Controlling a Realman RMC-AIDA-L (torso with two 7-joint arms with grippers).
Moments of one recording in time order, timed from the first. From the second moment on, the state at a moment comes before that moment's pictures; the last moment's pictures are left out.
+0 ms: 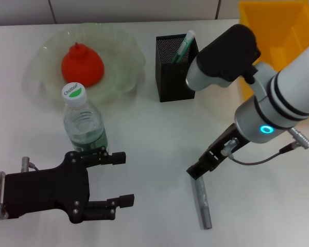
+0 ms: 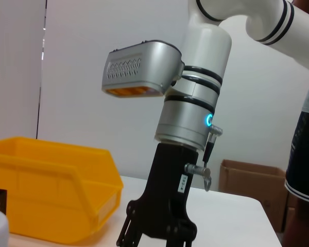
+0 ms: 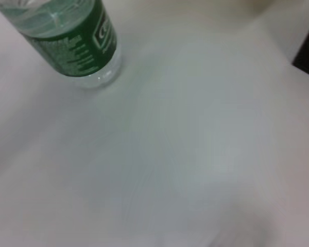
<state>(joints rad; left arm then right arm) -0.27 -2.06 1.01 0.63 1.72 1.78 -1.02 0.59 2.09 -1.77 -1.43 -2.54 -1.49 2.92</state>
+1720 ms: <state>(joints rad) -0.27 -2.06 1.00 0.63 1.72 1.79 -1.02 0.62 2.09 -1.79 -1.36 -2.50 -1.43 2.90</state>
